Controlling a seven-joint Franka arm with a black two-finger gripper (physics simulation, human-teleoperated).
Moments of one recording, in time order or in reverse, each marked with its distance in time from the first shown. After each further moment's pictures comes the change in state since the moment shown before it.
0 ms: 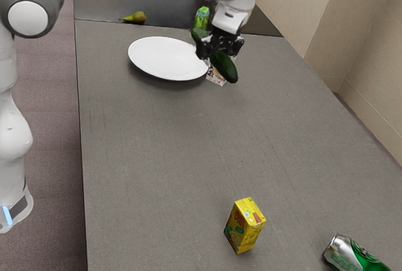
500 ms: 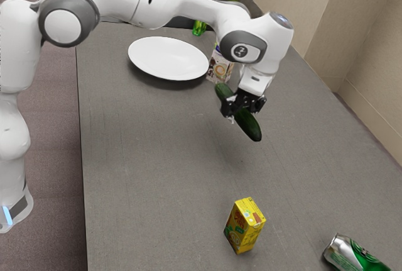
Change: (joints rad) arm -0.057 0.283 -0.119 0.002 0.061 0.221 -0.204
